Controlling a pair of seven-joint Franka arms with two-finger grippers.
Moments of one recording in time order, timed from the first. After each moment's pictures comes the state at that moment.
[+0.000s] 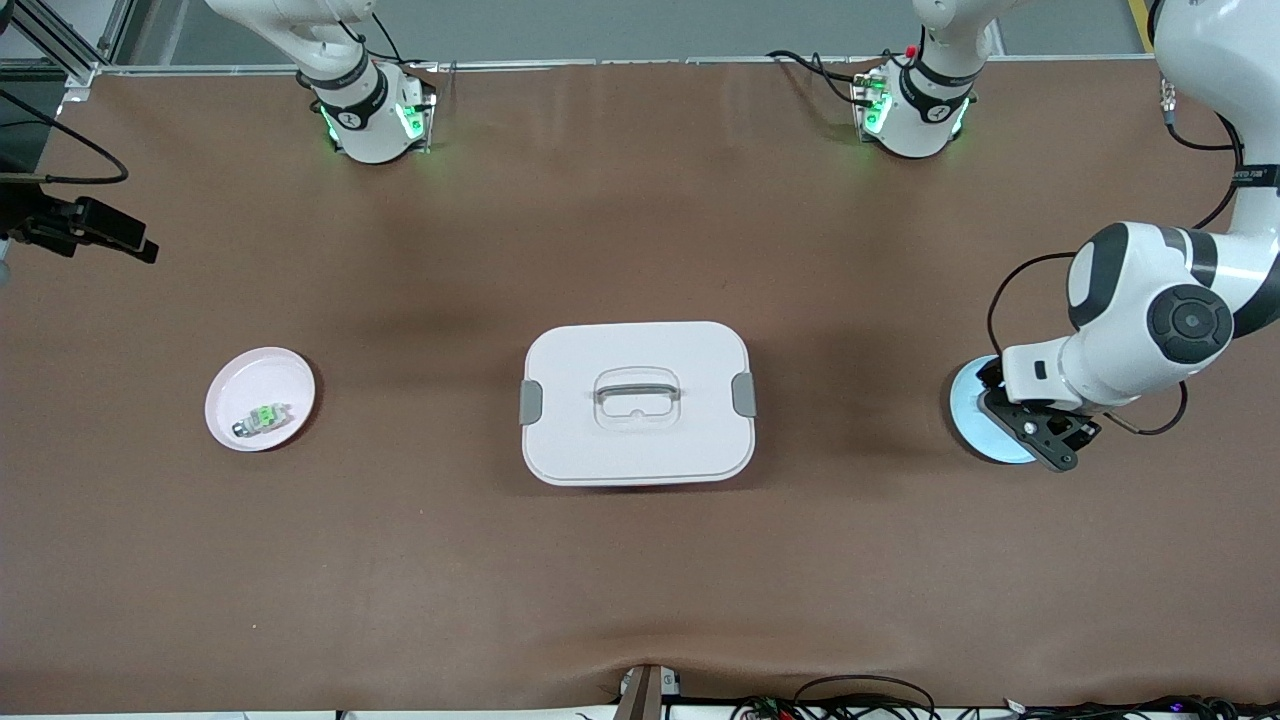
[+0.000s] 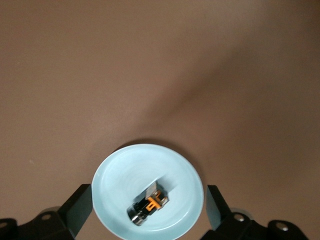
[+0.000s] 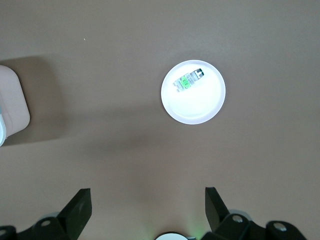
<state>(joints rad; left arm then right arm) 0.43 0.40 -0.56 -1.82 0.32 2.14 0.44 -0.05 -0.03 -0.03 -1.61 0.04 1.48 0.03</state>
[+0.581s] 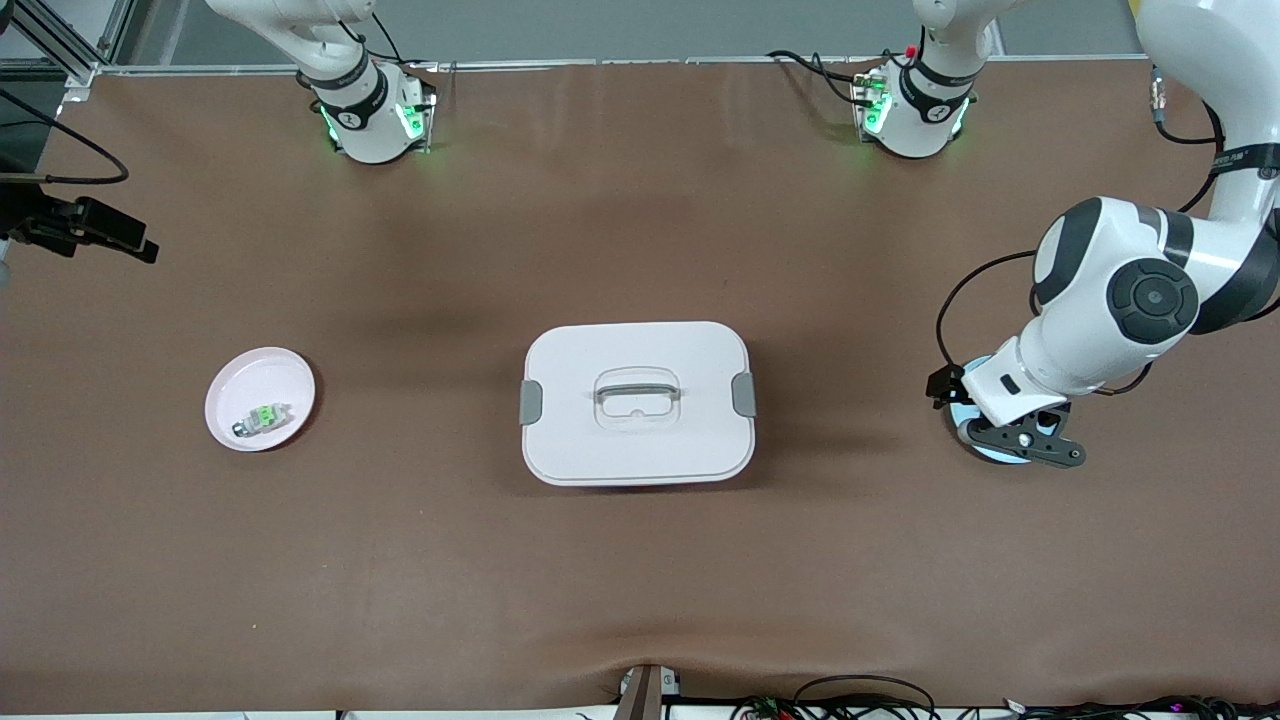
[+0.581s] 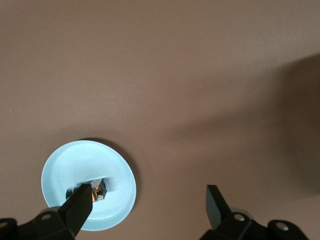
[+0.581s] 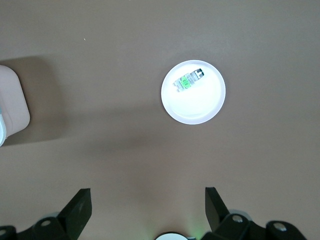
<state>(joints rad) 0.42 0.40 -0.68 -1.73 0.32 2.03 -0.14 -0.05 -0.03 -0.03 -1.61 0.04 1.48 0.03</state>
